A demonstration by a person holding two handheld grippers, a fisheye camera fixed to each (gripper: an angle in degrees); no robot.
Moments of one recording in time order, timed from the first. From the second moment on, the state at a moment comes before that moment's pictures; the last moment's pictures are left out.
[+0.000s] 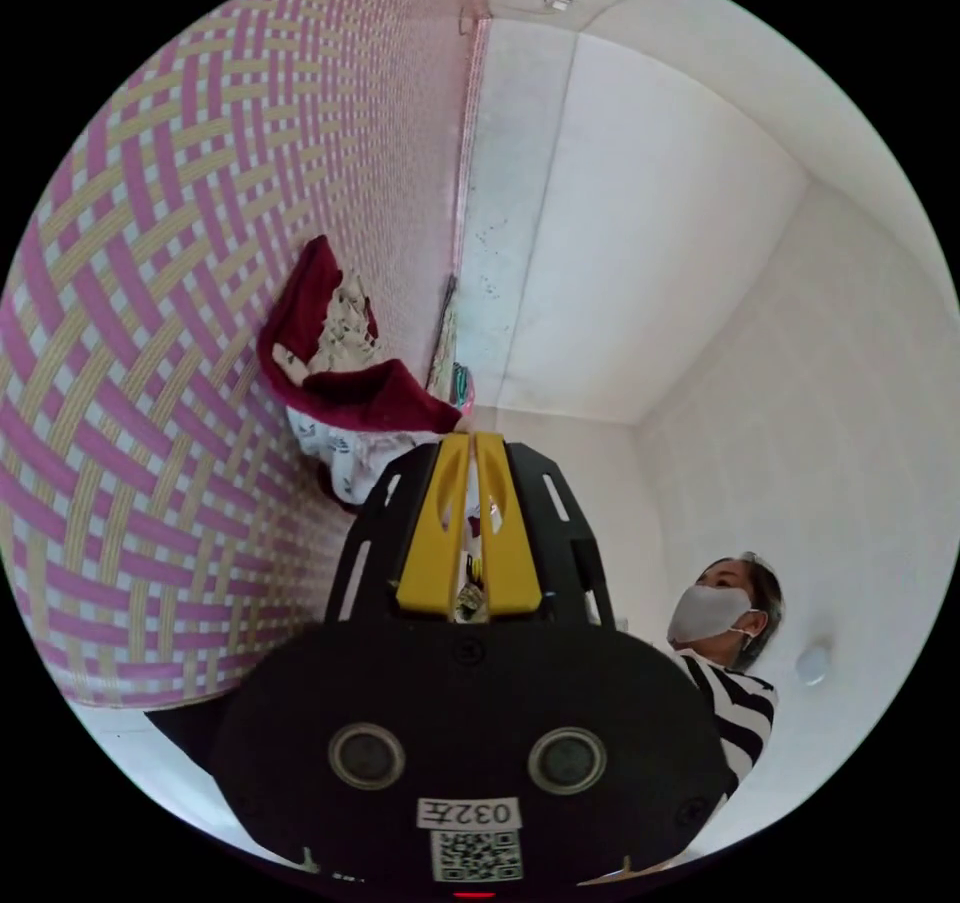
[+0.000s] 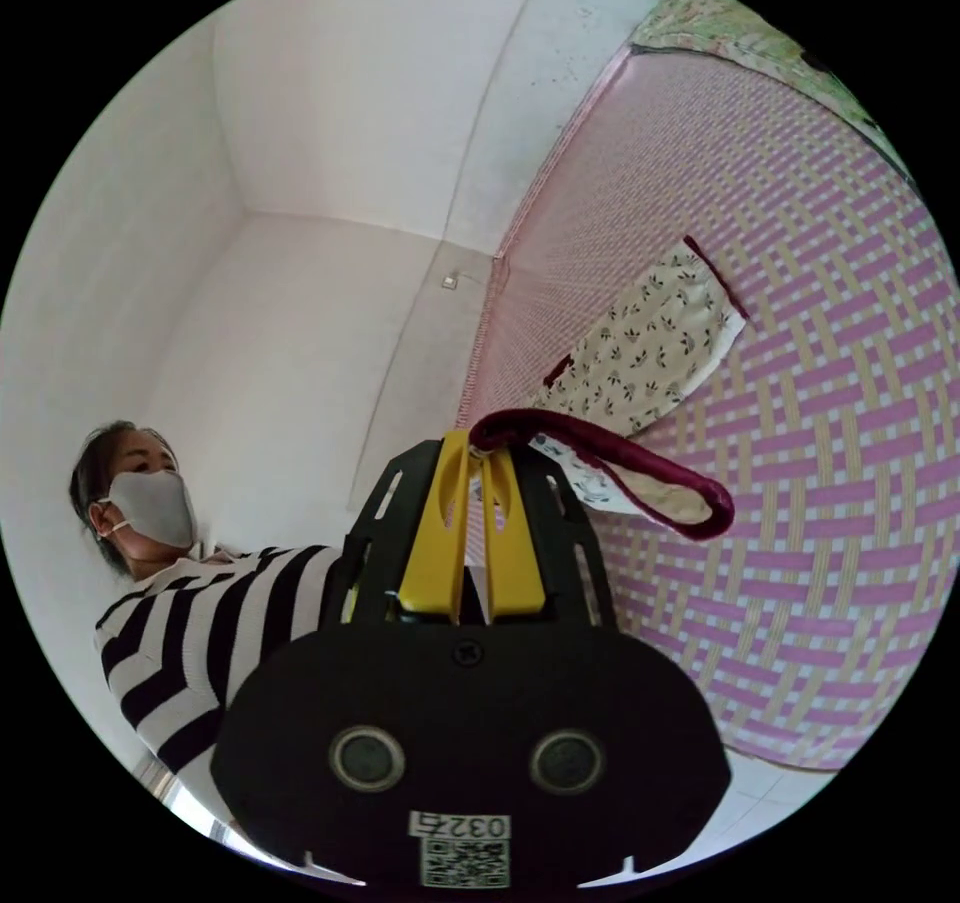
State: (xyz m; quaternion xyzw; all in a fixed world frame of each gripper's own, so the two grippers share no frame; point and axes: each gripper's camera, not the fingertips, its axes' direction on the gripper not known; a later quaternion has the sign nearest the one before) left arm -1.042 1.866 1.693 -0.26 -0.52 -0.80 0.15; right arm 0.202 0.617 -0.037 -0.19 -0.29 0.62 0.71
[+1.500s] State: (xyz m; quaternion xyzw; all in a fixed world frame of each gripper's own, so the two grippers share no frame) left arm -1.021 2.044 1.629 -0.25 -0.63 -0.73 0.00; right arm 0.241 0.618 0.229 -0.38 -0.06 0.59 0.71
